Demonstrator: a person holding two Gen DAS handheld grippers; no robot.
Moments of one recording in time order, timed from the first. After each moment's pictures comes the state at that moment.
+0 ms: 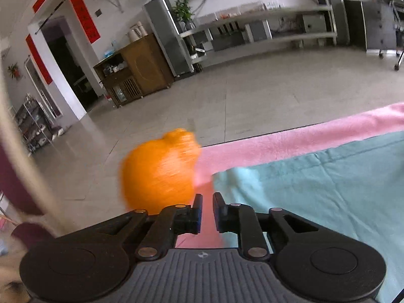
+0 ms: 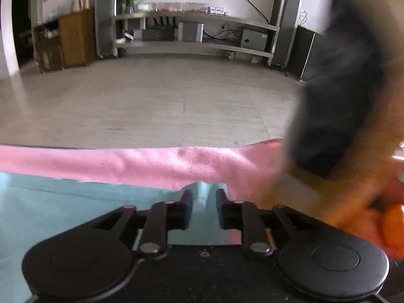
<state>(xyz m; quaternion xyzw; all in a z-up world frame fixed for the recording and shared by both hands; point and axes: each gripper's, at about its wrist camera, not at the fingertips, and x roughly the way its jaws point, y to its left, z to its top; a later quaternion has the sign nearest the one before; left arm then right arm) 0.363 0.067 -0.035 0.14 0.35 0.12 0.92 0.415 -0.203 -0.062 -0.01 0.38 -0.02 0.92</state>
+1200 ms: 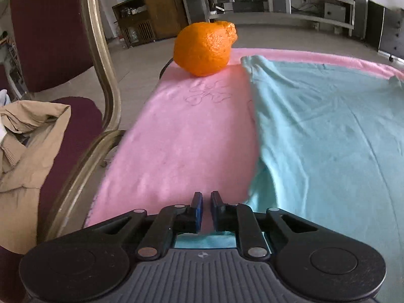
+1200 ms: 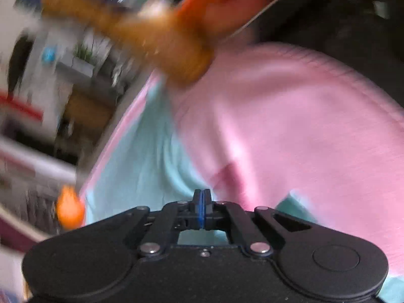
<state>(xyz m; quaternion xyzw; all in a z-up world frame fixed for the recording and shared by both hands) 0.226 0.106 -0.089 0.04 0.43 0.15 0.89 0.250 -0.370 -0.147 0.41 0.41 0.00 0.81</state>
